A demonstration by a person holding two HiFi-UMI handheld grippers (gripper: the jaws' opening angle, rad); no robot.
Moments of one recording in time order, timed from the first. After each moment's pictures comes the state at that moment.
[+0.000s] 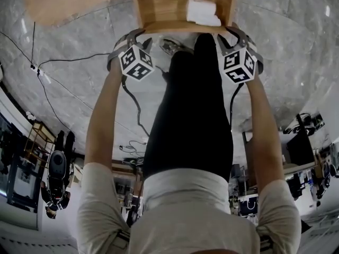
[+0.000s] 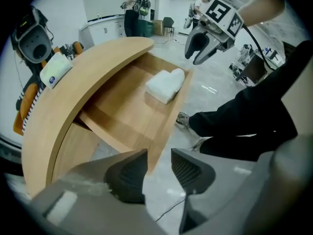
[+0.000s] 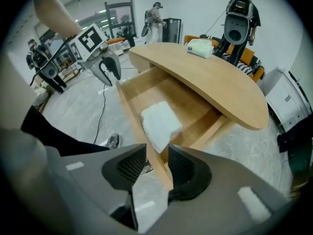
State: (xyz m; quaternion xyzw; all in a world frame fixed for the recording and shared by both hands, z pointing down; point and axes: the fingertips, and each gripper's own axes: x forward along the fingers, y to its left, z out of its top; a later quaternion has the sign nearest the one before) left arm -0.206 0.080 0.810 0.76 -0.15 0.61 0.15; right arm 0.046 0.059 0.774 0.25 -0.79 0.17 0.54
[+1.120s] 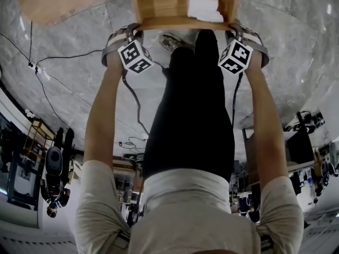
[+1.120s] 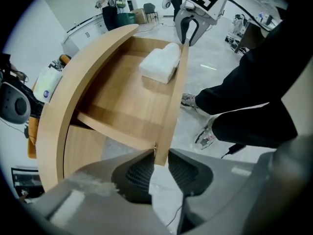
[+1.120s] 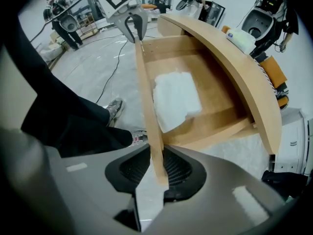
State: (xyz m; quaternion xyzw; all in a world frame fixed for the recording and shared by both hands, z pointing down) left arm -0.235 0.069 0.837 0.72 -0.13 0.68 0.04; right arm 0.073 0.080 0.828 0.13 -0.72 0.06 0.67
